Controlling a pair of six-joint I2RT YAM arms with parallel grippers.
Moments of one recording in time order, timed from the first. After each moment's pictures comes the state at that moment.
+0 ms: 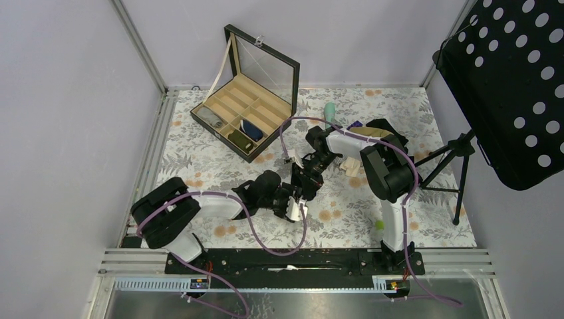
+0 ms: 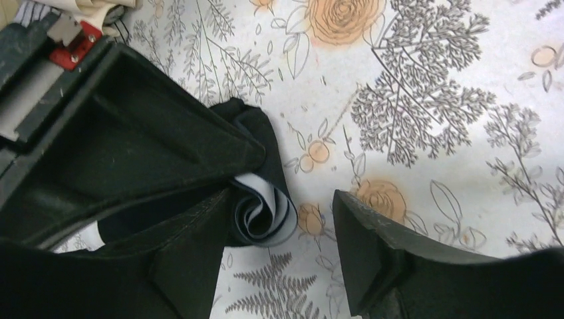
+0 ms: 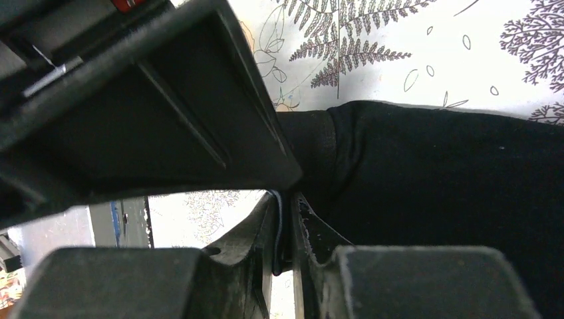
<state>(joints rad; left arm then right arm) -0.90 1.53 0.55 0.33 0.41 0.94 0.55 2.07 1.39 -0.99 -0.84 -0.87</state>
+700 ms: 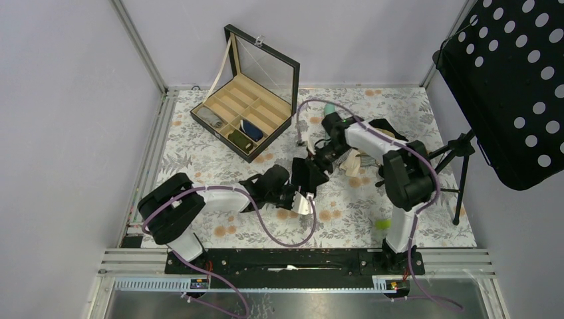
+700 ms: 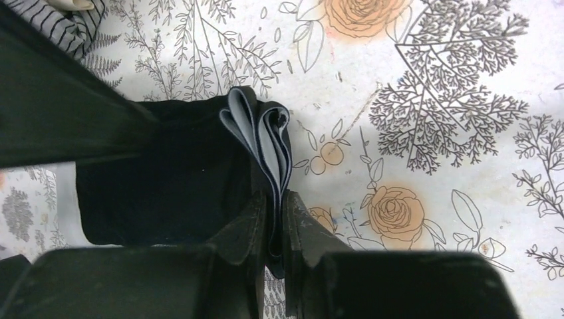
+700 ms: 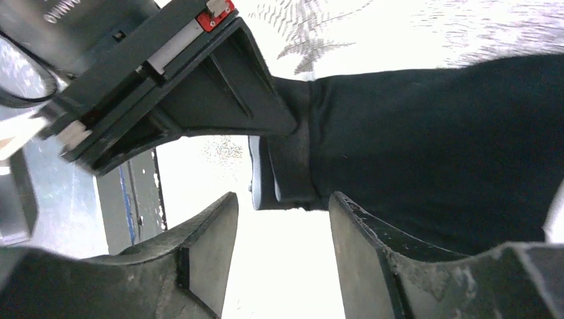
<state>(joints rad) -0.92 1.61 0.67 0.20 0.35 0.93 0.48 1.94 1.37 -0.99 -0.84 -0.82</state>
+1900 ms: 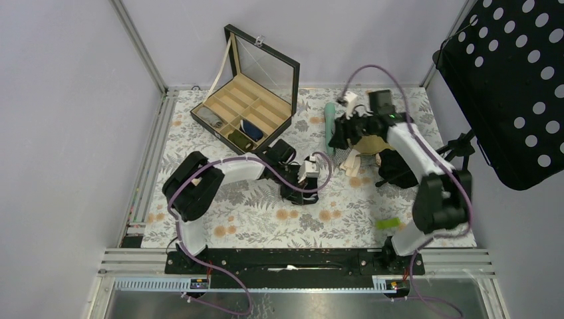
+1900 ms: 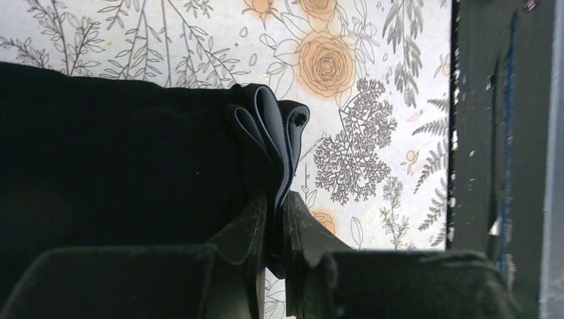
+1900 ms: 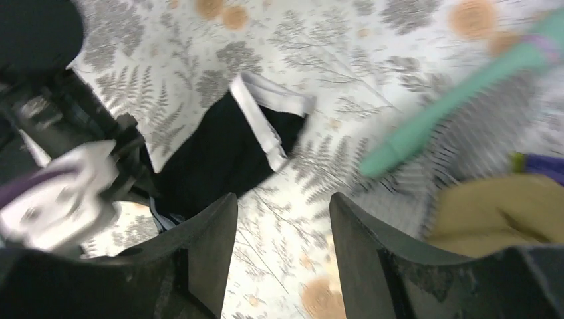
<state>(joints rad) -0.76 1.84 1.08 -0.32 0.77 0.48 0.21 1.69 1.33 -0.61 -0.75 -0.36</state>
